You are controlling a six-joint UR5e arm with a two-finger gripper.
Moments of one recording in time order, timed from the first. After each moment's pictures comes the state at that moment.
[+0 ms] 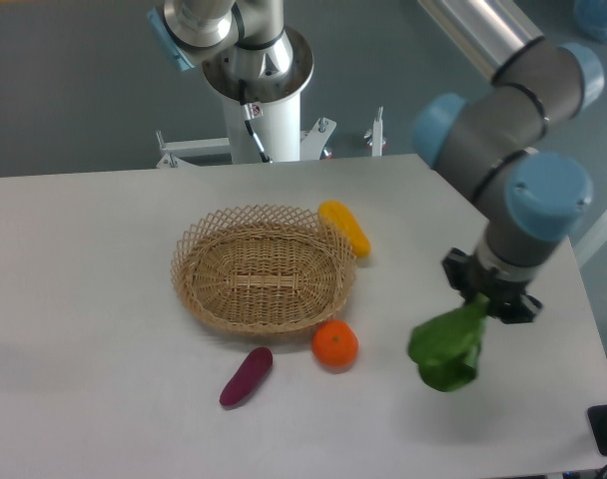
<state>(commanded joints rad) 2.57 -2.01 -1.36 -1.34 1.60 1.35</state>
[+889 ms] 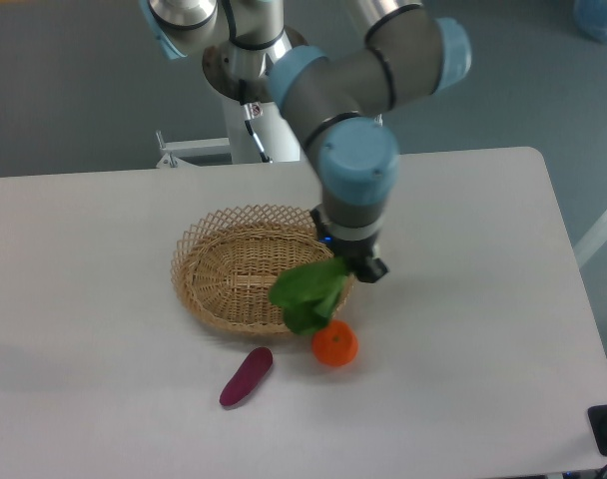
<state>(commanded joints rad) 2.33 -1.84 -1.65 -1.34 1.69 1.35</state>
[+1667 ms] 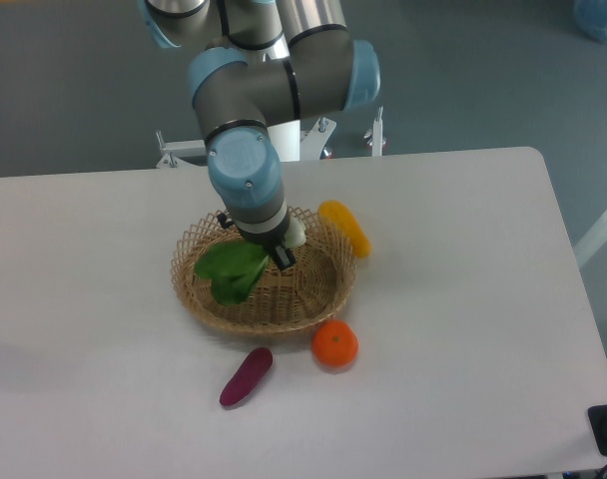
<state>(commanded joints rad) 2.23 -1.79 -1.82 -1.26 1.68 1.35</state>
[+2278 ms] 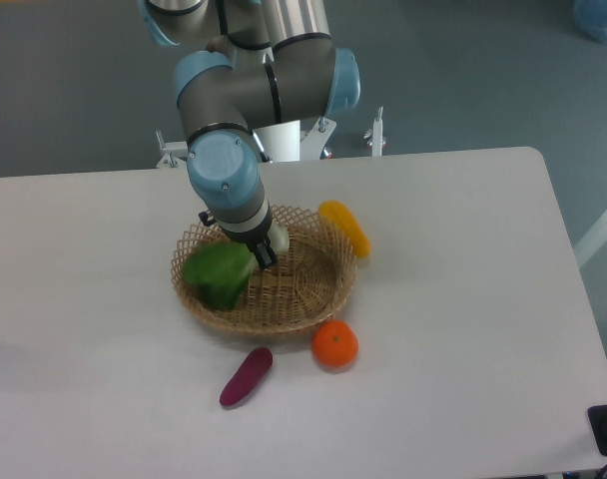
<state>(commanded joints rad) 2.22 -1.79 -1.82 -1.26 1.69 1.34</state>
